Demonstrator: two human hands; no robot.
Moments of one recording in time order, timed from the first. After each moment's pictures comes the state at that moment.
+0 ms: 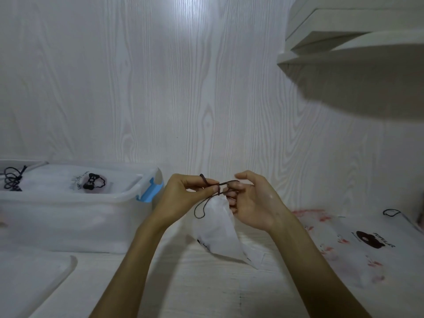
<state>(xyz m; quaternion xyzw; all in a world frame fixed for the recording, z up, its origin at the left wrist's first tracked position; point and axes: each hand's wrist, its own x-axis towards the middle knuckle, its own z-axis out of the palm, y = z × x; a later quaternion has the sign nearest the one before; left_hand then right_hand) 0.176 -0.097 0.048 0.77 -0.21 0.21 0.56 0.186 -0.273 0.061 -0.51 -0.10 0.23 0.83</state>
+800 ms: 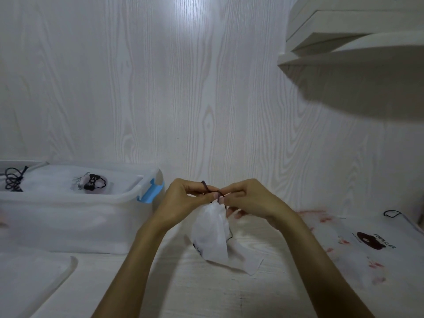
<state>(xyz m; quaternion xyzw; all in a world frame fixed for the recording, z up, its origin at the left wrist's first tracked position) 0.178 -0.093 0.042 0.79 -0.20 0.18 0.55 0.174 -0.274 0.073 -0.85 -0.17 0.03 0.50</state>
